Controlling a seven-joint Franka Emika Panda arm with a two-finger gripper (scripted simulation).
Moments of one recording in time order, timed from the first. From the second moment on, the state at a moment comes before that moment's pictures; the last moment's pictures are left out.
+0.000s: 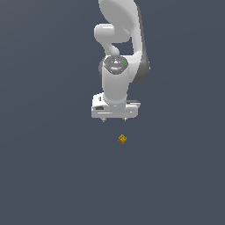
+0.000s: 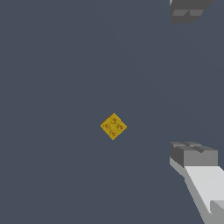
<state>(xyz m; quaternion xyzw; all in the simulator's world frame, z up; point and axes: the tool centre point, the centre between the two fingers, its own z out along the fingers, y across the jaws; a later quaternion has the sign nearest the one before) -0.012 0.009 0.157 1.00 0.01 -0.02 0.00</state>
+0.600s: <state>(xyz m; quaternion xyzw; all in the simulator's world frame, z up) -0.011 0.037 0.159 1.00 0.02 -0.02 -0.01</state>
